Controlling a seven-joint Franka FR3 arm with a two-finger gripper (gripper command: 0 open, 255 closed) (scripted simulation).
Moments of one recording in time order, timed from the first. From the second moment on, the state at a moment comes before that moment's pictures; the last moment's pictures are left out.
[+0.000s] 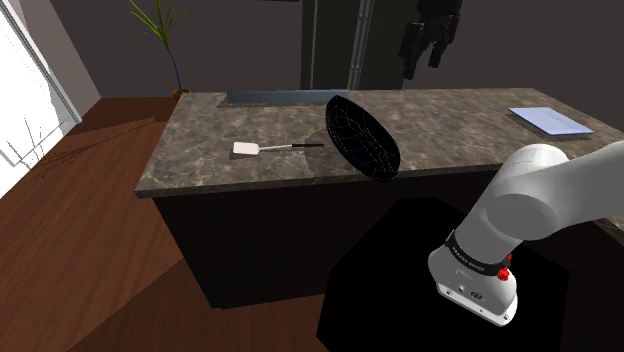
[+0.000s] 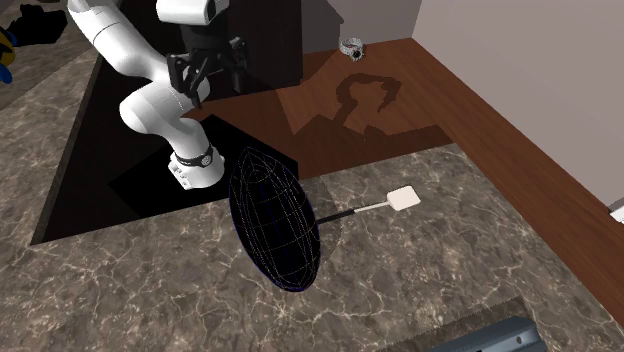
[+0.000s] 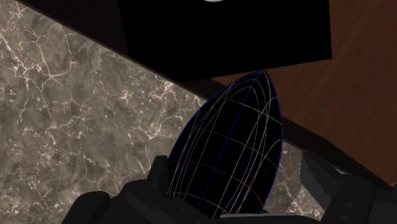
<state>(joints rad) 0.01 -0.79 0.01 -2.26 -0.09 1.43 0.14</state>
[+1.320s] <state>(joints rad) 0.16 -0.23 -0.09 -2.15 -0.09 1.88 -0.33</state>
